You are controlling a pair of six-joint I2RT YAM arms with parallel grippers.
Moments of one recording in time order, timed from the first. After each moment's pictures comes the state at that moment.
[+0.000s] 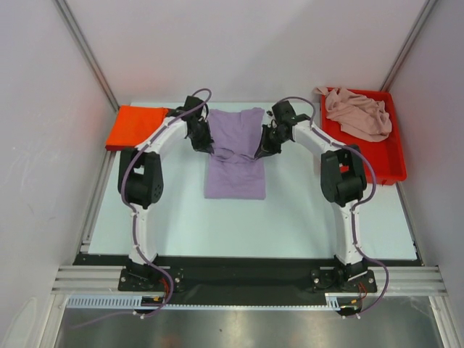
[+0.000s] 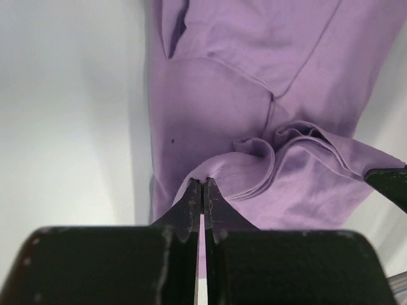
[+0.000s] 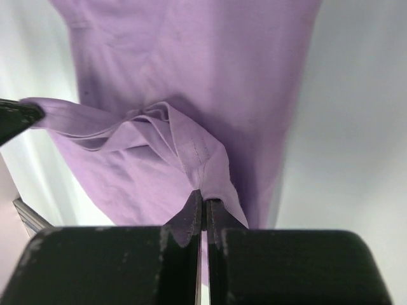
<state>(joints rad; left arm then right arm) -0.29 2.13 1.81 -0.78 0.16 -0.51 0.36 2.20 1.83 -0.65 -0.42 0.48</state>
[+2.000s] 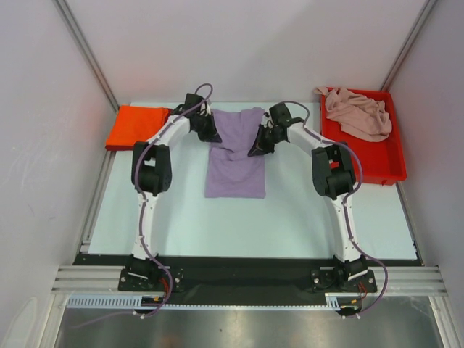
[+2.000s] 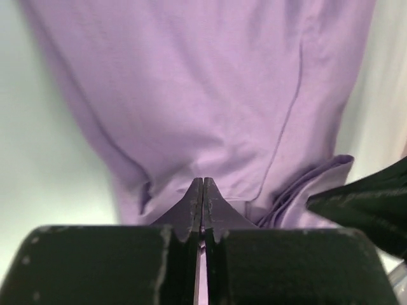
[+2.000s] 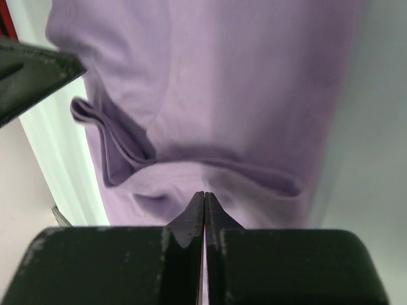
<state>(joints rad) -0.23 2.44 2.09 -0.61 0.39 -0.44 0.35 2.38 1.93 -0.54 -0.53 0.57</state>
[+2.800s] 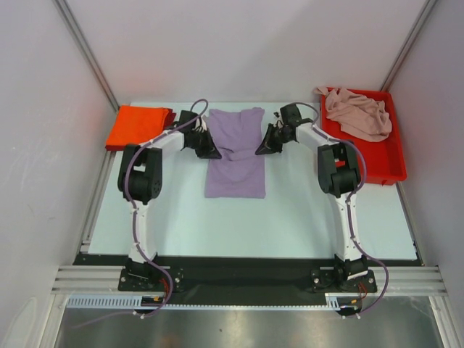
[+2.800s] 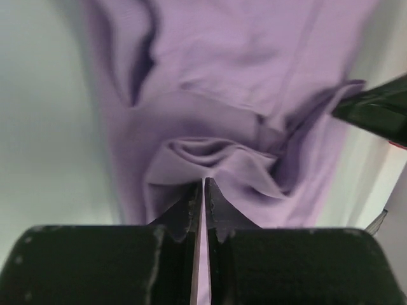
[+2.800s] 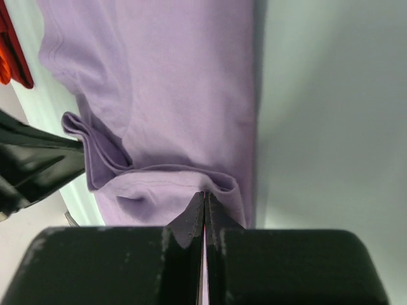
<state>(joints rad) -0.22 2.19 1.60 -0.38 0.50 -0.51 0.28 2.40 1.91 -0.50 -0.58 0.58</state>
